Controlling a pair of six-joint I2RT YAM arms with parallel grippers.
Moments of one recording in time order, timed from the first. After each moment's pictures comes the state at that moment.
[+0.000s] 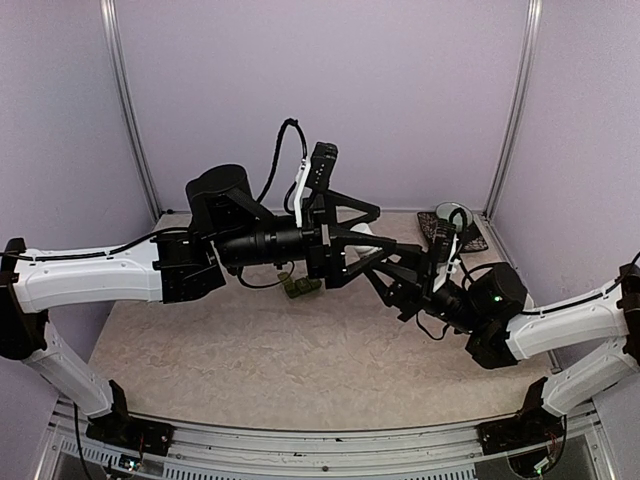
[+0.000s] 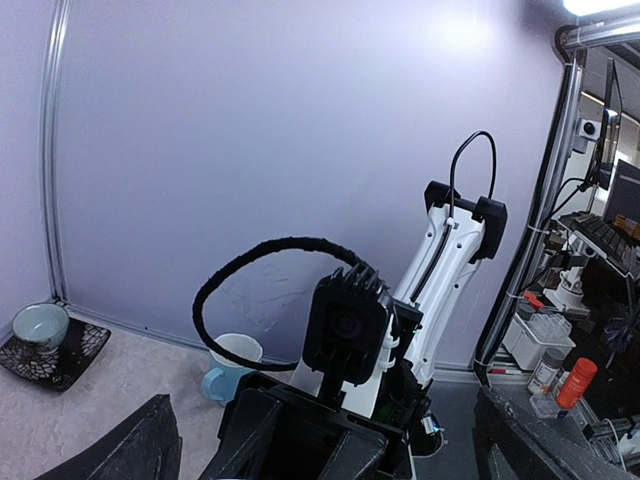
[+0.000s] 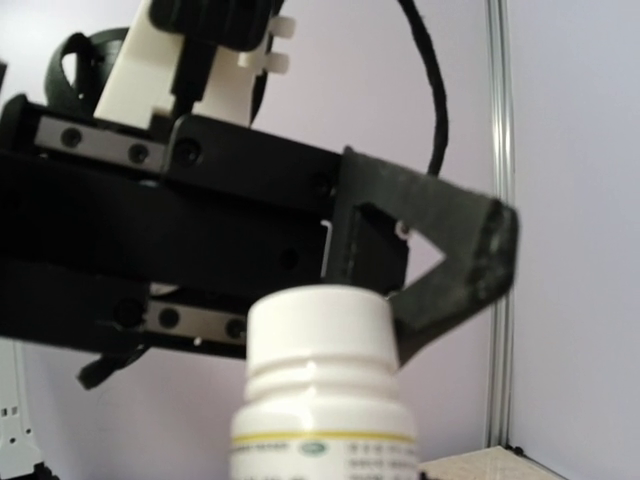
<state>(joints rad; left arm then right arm) -1.10 1.51 1.24 0.40 0.41 -0.23 0.98 1.33 0.49 1.32 -0.25 0.11</state>
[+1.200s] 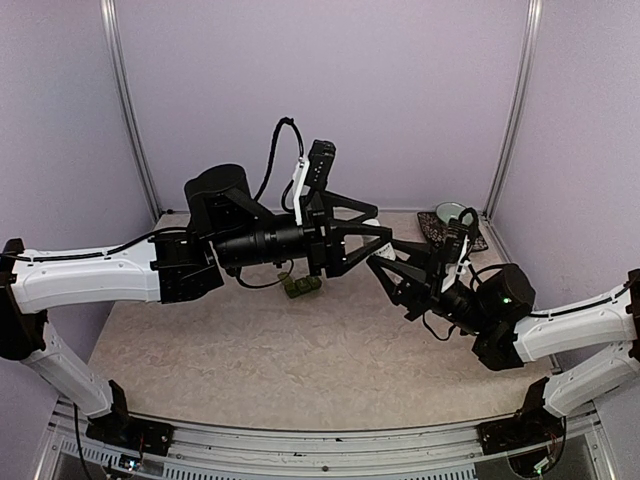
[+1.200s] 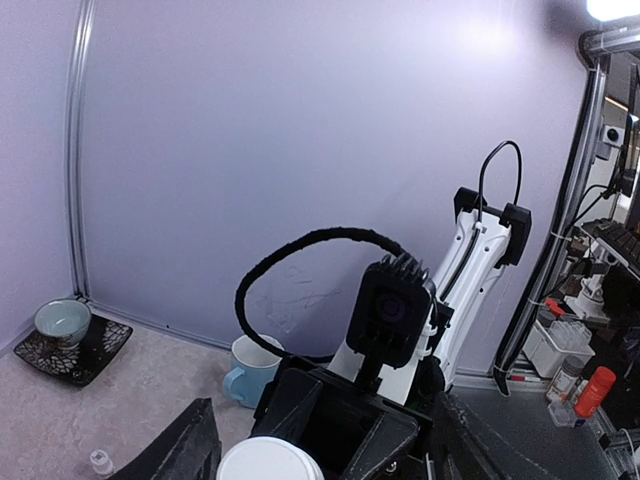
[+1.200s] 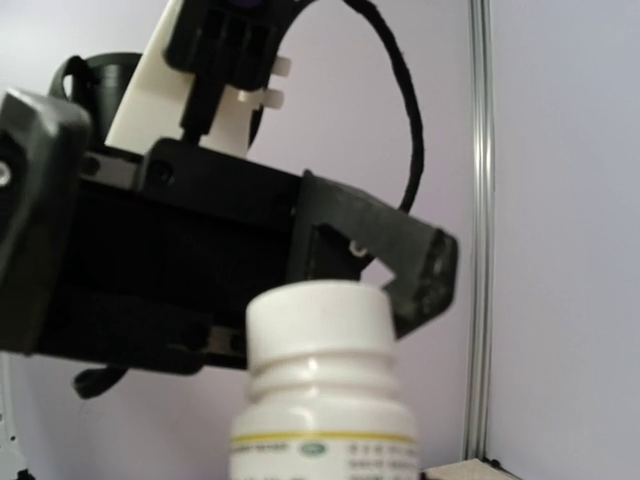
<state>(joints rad) -1.11 1.50 1.24 0.38 0.34 -0.21 0.98 1.27 0.47 1.30 -0.22 0.08</state>
